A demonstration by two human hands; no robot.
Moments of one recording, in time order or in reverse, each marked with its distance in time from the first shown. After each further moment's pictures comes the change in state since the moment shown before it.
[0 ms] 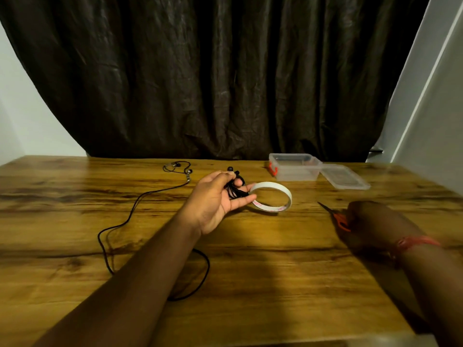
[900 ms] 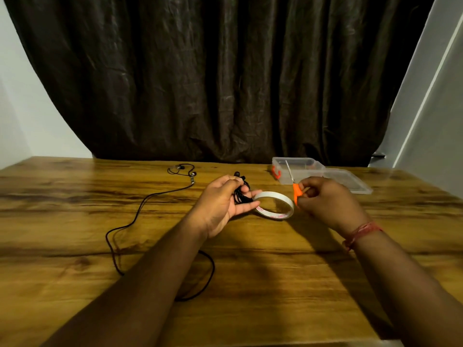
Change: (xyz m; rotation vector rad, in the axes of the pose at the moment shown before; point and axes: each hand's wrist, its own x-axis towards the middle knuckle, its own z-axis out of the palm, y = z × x) left_hand -0.002 -0.001 0.002 0.115 0.019 -0.035; right_hand -0.009 -0.095 -0.016 0.736 0.201 -0.169
